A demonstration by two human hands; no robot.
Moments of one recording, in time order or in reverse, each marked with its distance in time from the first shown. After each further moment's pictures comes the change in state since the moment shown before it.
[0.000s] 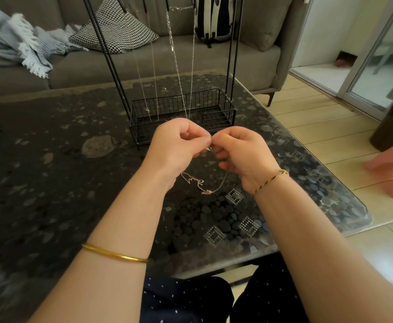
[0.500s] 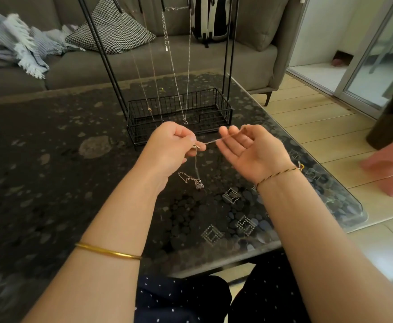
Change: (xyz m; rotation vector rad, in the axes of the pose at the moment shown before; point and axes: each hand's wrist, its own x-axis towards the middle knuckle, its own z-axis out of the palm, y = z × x) left_hand 0.003 -0.002 0.000 0.003 -0.034 -0.121; right_hand 0.010 -0.003 -0.016 0.923 0.078 0.273
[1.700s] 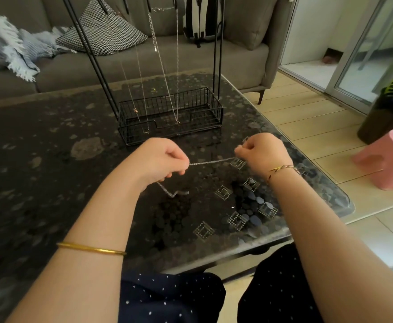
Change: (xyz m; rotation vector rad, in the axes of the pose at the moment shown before) left_hand -0.004 -0.008 -0.014 0.388 -0.230 -0.055; right_hand 0.013 -0.022 -0.043 -1.741 0.200 -0.387
